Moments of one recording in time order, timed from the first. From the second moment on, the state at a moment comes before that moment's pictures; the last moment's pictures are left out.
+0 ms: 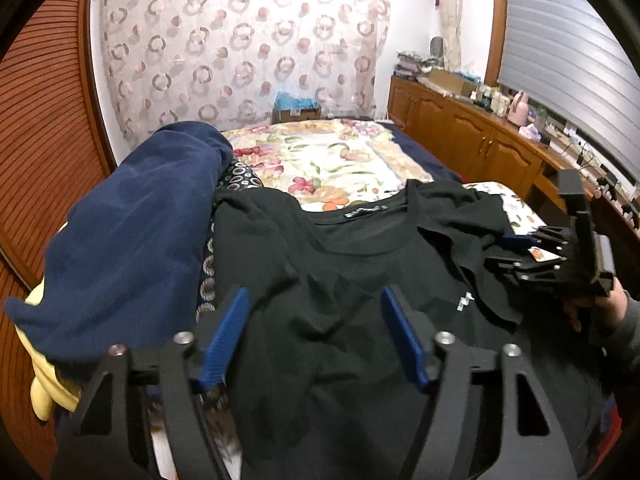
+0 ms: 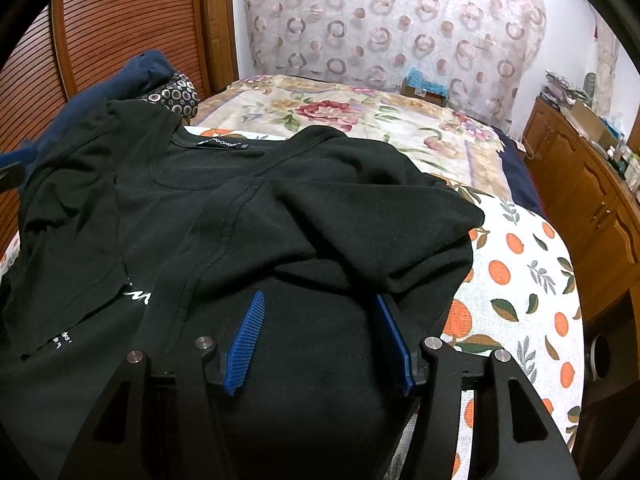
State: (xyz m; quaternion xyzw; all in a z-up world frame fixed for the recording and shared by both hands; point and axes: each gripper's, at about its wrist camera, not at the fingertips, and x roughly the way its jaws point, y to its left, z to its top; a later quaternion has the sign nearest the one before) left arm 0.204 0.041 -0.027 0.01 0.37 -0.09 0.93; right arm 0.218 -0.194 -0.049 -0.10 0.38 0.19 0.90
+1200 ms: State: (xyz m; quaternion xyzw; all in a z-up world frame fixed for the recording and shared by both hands) left arm 0.247 0.067 -0.010 0.06 0.35 -0.01 0.94; right arm 0.217 -0.194 -0.049 -0.10 0.38 0.19 0.90
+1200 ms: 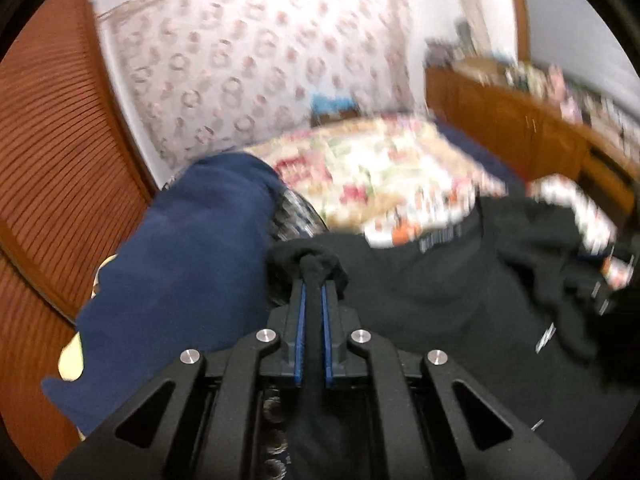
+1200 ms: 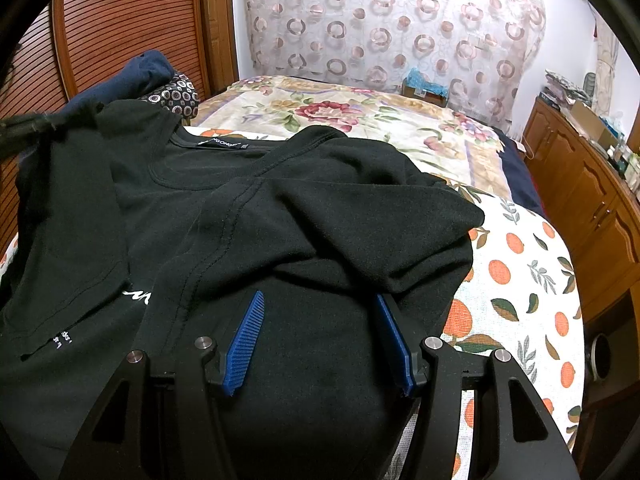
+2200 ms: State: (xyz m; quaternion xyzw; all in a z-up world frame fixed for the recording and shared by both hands) left arm 0.238 0.074 0.000 0.02 0.32 -0.04 0.95; right arm 0.289 -0.261 -0.038 0.01 0.41 0.19 0.89
